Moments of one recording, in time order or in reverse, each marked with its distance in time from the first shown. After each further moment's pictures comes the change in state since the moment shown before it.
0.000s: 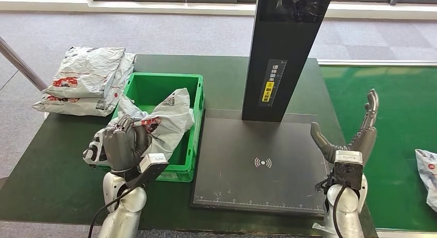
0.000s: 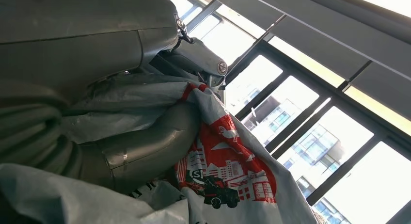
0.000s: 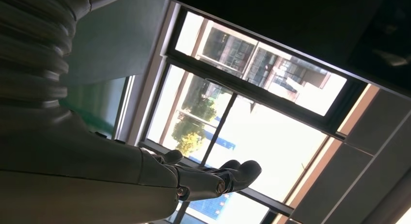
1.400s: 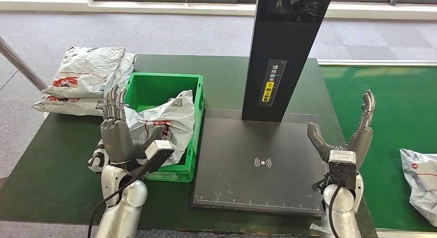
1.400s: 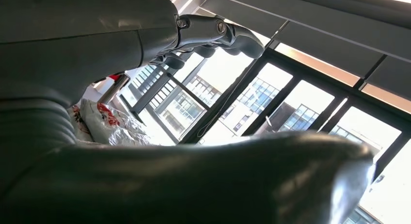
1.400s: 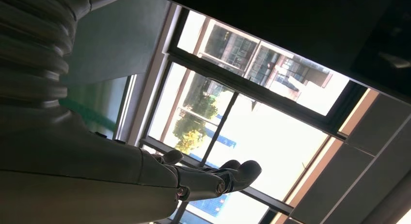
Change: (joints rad) left arm -0.035 -0.007 0.004 -0.024 -0.189 0.002 0.173; right arm -0.002 -0.004 0.027 0.021 0.010 -0.043 0.001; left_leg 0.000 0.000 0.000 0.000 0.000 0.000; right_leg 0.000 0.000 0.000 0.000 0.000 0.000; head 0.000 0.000
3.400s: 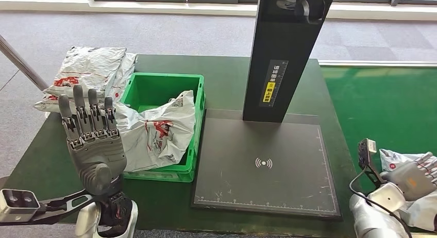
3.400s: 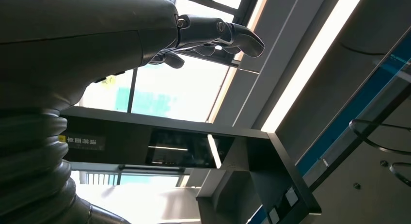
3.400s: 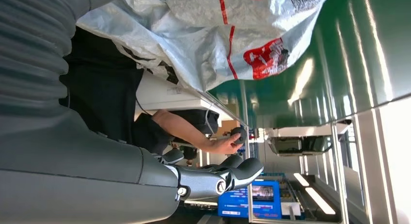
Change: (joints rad) left arm 0.193 0.019 -0.132 -0.453 1.390 -1.067 -0.236; right arm -0.276 -0.323 -0.256 0.888 1.163 -0.431 1.255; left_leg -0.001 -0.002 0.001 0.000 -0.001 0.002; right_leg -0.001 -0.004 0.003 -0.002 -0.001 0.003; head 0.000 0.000
